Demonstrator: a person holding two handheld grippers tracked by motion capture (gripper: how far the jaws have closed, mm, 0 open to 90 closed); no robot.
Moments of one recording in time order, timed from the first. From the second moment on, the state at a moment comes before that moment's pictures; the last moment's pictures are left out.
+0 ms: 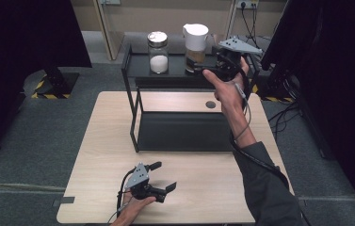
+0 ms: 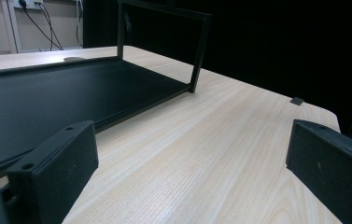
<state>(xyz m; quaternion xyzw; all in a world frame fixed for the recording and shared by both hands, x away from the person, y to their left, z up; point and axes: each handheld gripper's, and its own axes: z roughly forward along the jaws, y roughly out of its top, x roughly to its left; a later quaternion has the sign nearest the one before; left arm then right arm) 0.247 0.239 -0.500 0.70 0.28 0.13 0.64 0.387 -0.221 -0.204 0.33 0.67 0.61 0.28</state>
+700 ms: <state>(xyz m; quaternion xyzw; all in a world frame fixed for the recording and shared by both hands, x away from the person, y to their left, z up) 0.247 0.240 -0.501 0.70 0.28 0.13 0.64 0.345 -0.241 -0.245 0.28 0.67 0.64 0.25</state>
